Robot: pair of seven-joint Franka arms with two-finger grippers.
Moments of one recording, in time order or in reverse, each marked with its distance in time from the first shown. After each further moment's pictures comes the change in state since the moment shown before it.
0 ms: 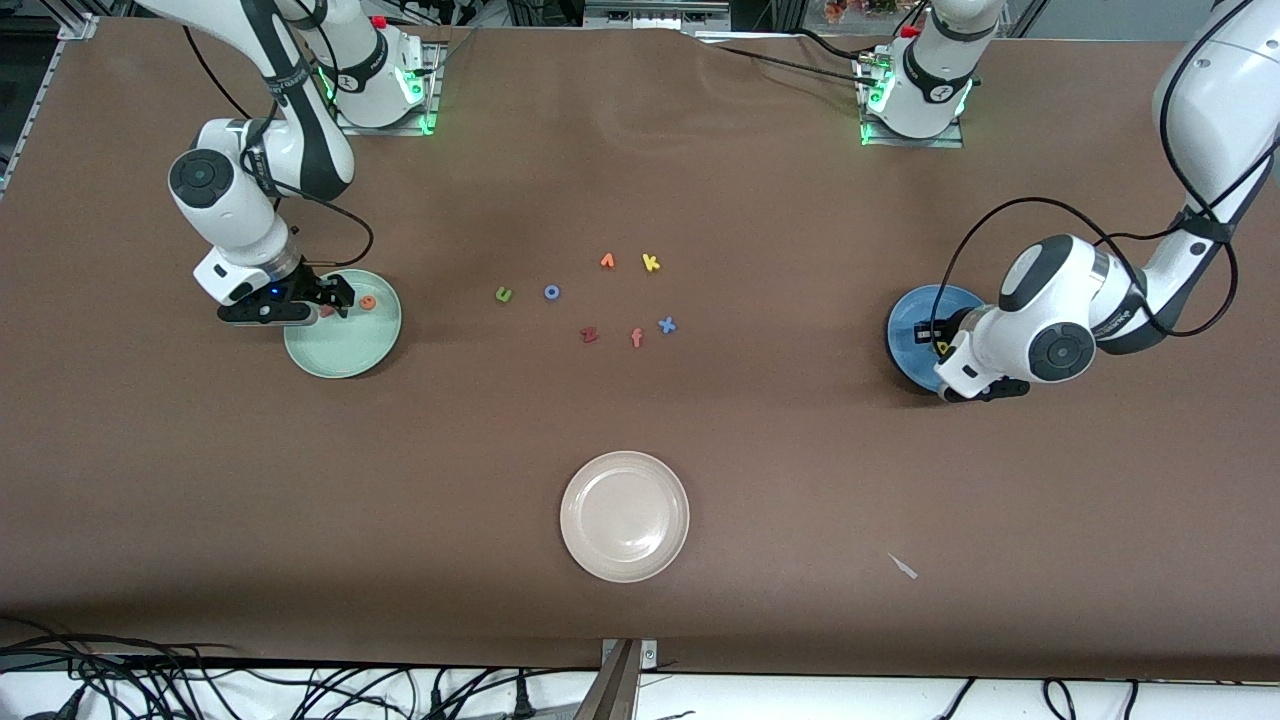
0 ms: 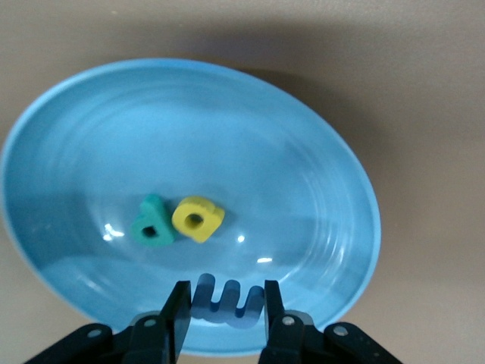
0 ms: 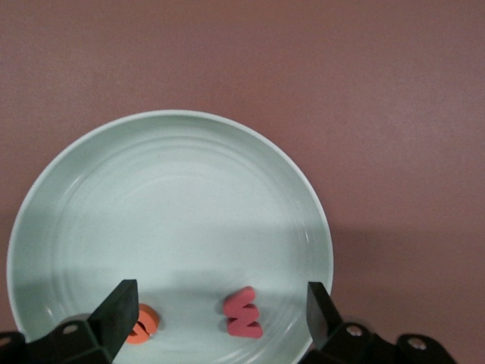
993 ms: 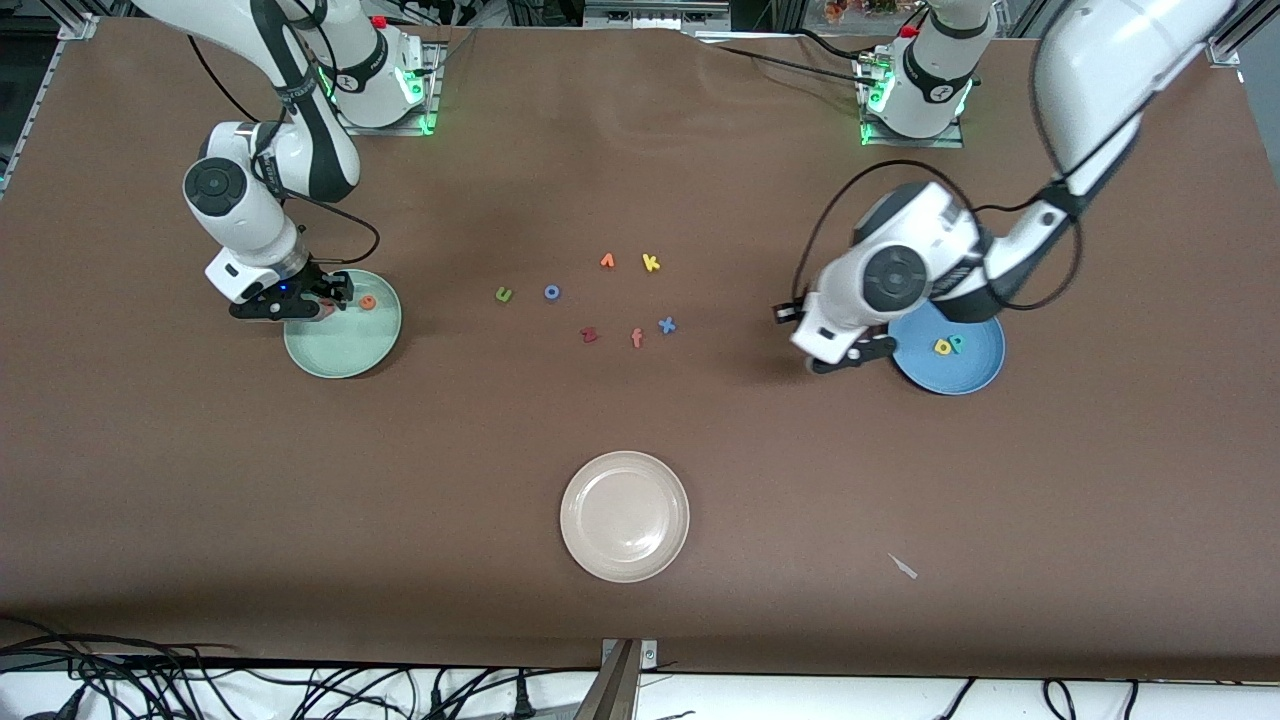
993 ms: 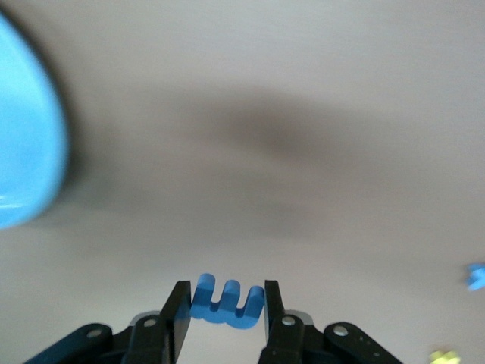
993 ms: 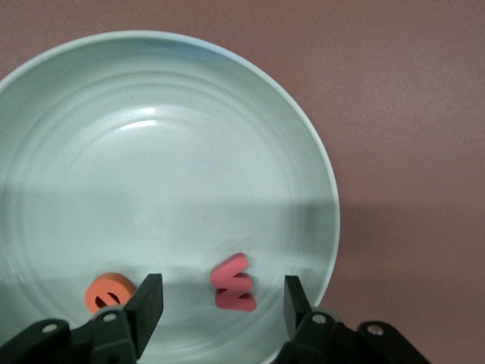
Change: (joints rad) left arm -0.236 -0.112 -0.117 0.039 -0.190 0.033 -0.349; right arm 0.000 0.044 -0.001 -0.031 0.000 -0.006 0.000
